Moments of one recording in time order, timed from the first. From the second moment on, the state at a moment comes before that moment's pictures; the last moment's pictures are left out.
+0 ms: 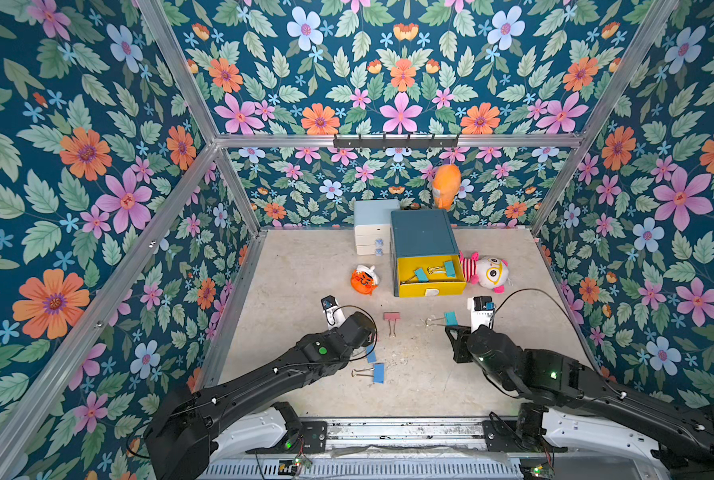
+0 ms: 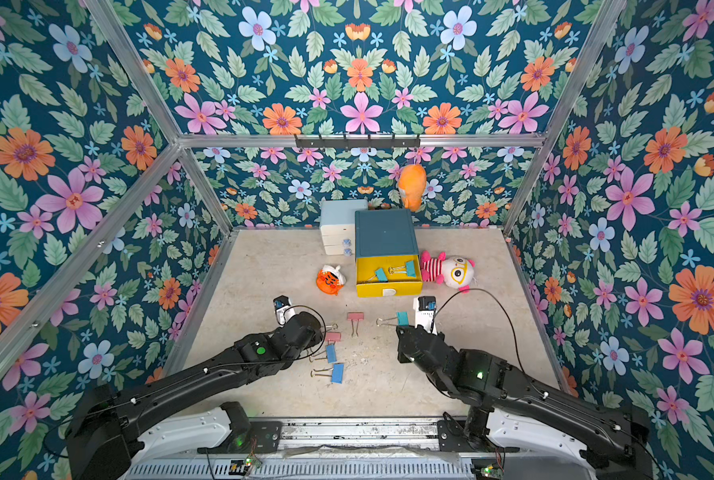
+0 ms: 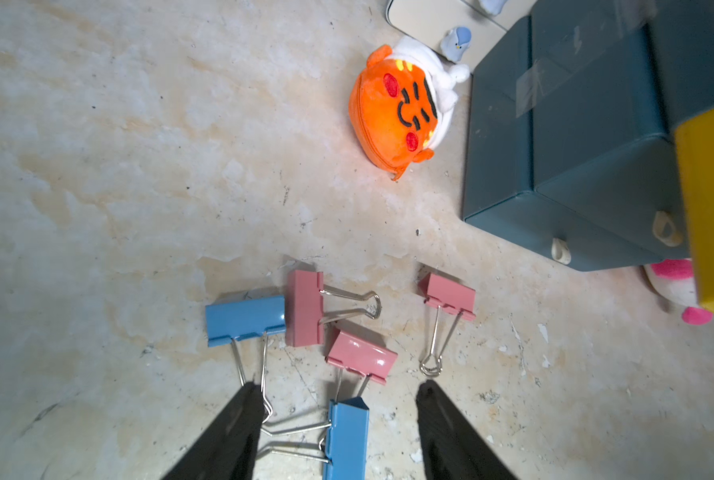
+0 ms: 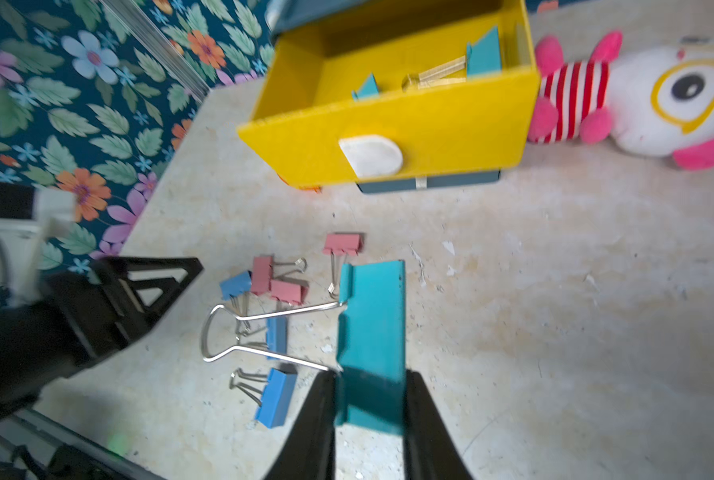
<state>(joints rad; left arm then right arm) -0.92 1.10 0.69 -0.50 -0.51 -1.09 1.16 0.87 0.90 -0.73 0.55 0.81</state>
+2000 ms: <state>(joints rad) -0.90 1.06 0.67 -0.36 -0.30 -0.96 0.71 1.33 1.08 -0.50 0.10 0.71</state>
